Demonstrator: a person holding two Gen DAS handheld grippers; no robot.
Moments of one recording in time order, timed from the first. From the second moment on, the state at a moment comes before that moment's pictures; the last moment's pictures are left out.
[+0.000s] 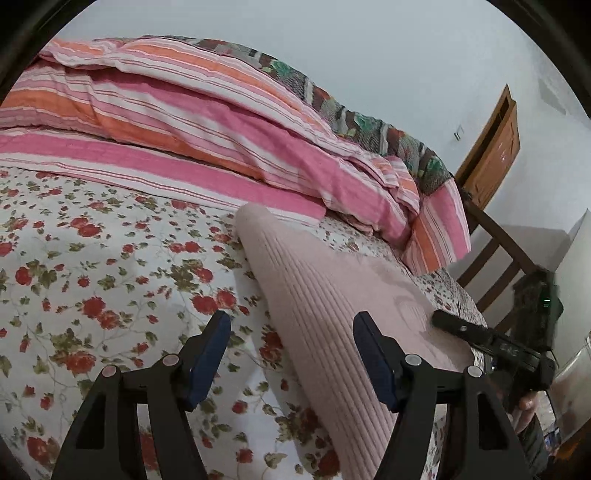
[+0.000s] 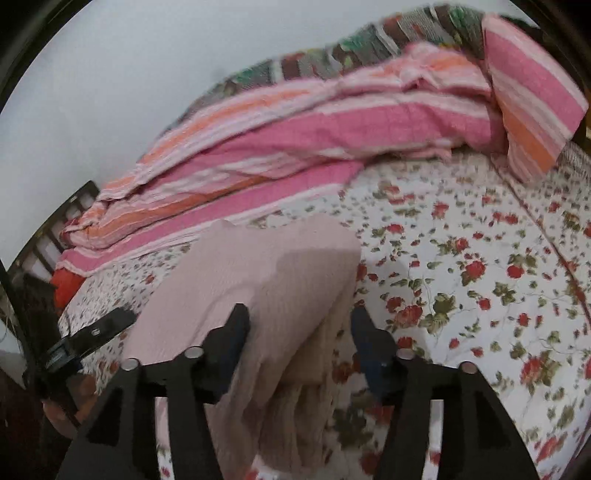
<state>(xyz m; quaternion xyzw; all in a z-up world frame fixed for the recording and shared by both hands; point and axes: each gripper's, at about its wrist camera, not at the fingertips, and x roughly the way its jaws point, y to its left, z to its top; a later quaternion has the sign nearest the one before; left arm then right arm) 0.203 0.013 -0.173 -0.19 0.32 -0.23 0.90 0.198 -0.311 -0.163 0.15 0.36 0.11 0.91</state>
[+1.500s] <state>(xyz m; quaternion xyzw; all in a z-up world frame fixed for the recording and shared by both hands) 0.173 0.144 -0.149 -0.29 0.24 -0.17 0.91 0.218 -0.194 -0.068 0.21 0.35 0.16 0.90</state>
